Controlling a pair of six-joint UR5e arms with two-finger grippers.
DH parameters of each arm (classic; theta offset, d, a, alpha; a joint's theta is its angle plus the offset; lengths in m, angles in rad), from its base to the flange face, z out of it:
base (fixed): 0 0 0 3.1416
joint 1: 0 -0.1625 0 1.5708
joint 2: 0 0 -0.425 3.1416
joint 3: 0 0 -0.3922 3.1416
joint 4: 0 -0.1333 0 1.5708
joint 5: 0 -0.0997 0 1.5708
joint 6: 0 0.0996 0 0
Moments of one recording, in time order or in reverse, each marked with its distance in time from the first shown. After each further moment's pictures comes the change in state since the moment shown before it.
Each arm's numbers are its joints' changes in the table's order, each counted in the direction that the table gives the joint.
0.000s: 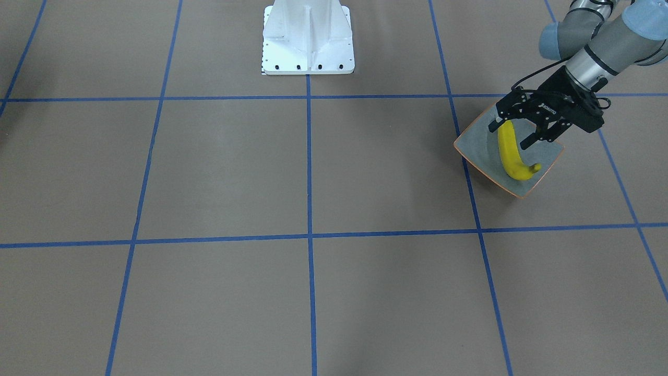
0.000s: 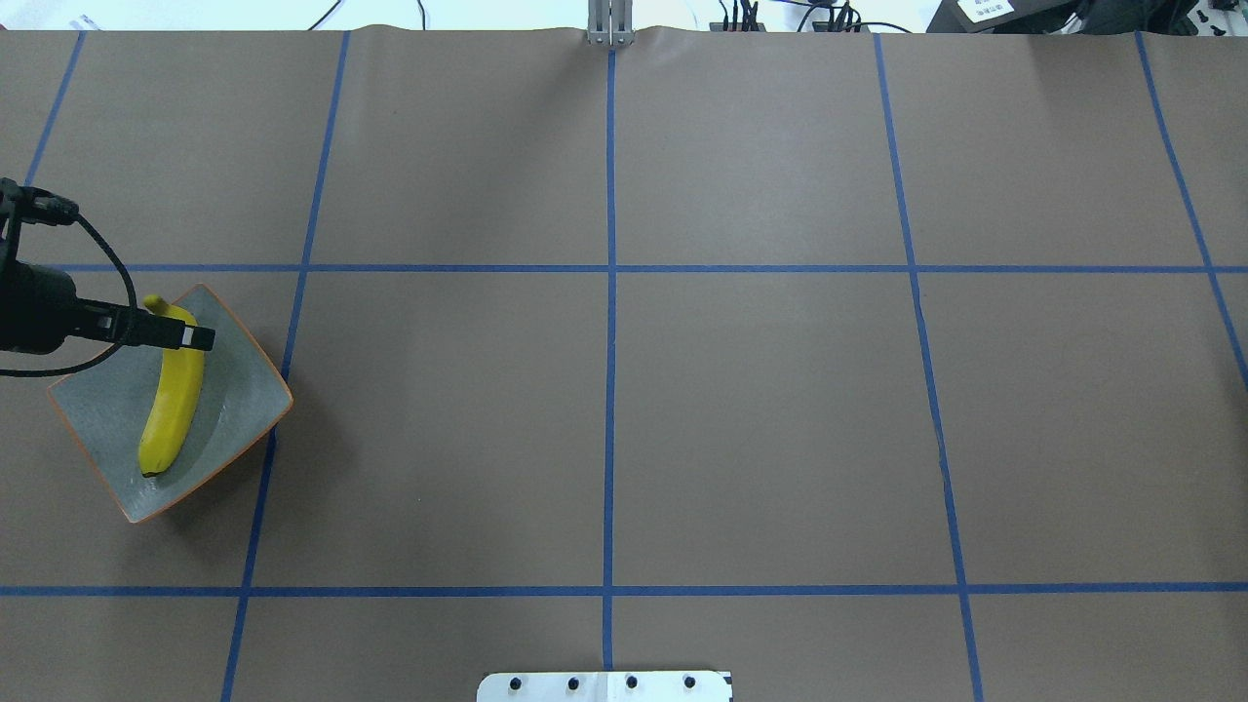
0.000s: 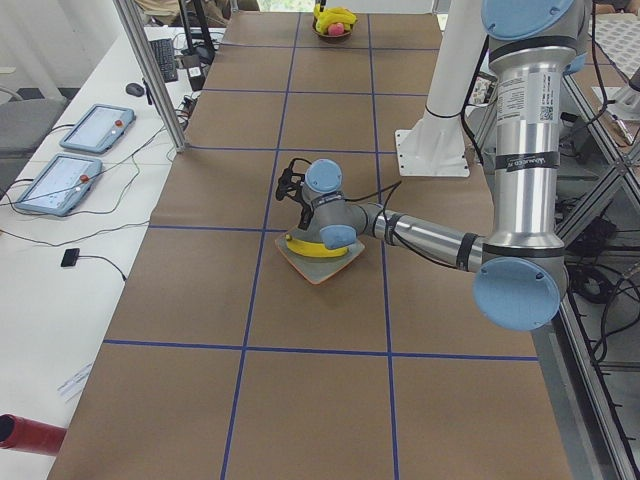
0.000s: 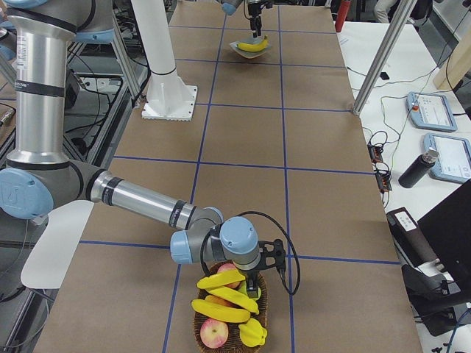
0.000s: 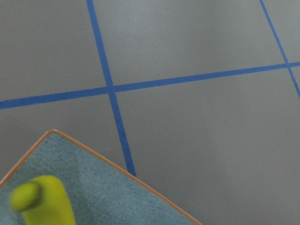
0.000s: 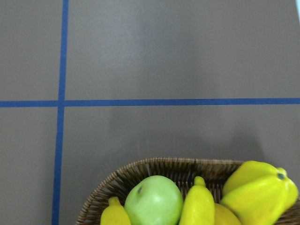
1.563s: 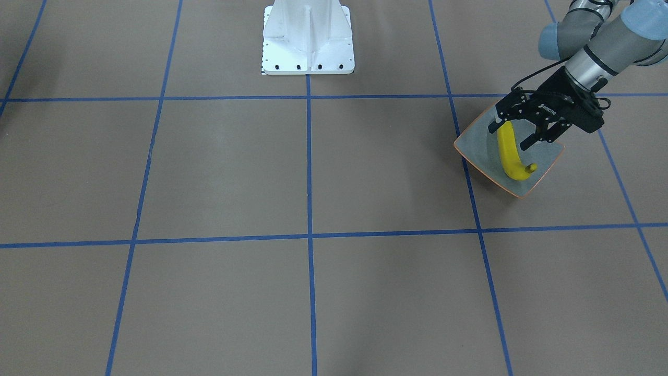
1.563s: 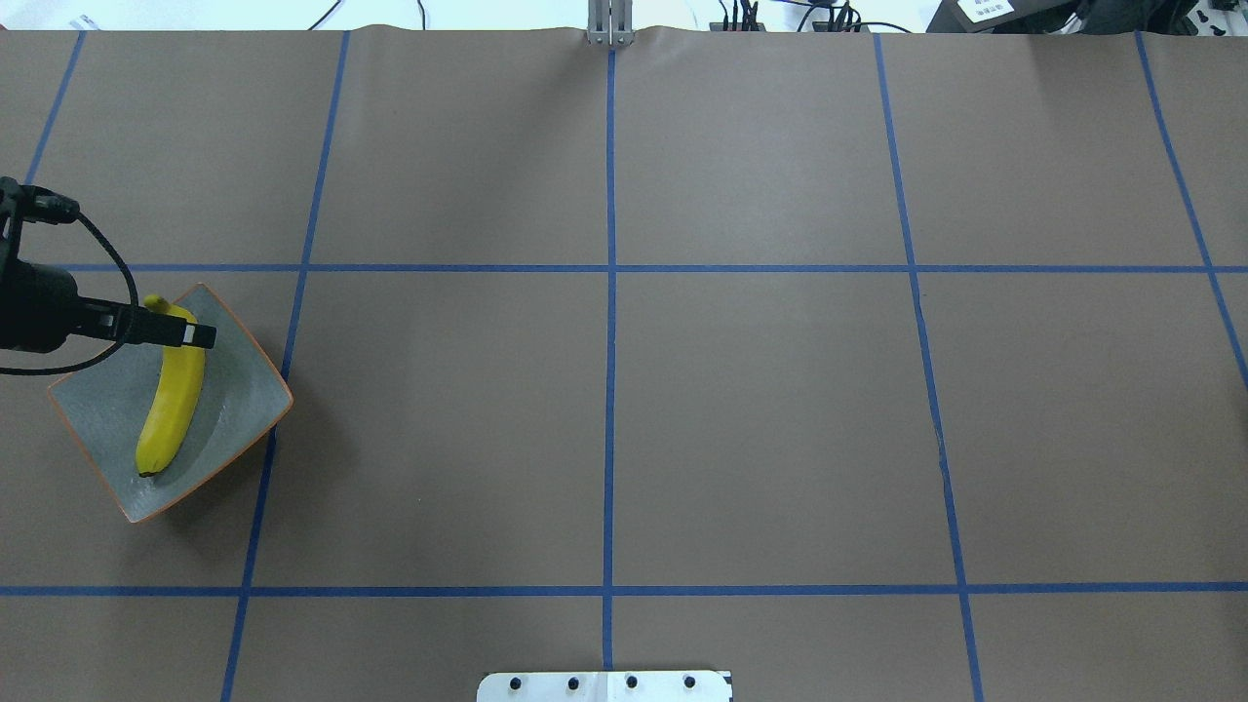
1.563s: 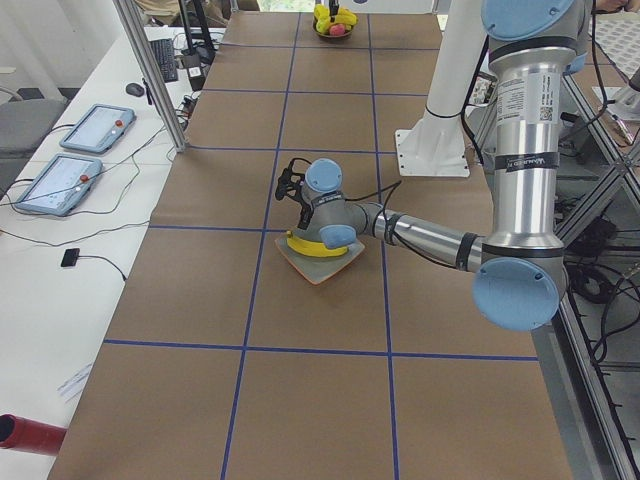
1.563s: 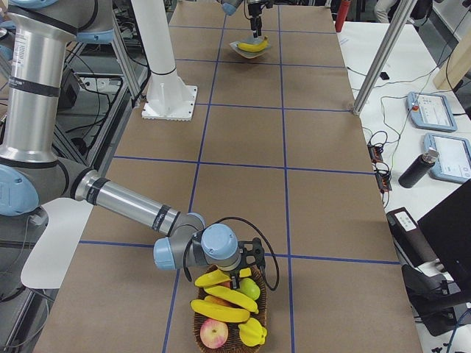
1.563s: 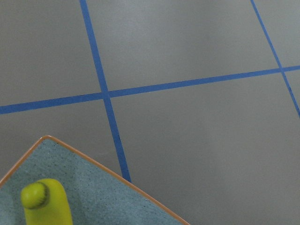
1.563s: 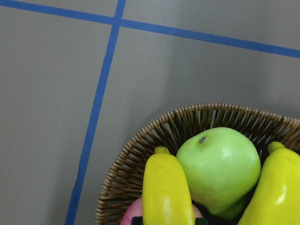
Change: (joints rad) left arm -0.001 0.001 0.001 0.000 -0.006 -0.005; right arm 0.045 0.079 0.008 -0.066 -0.053 -0.055
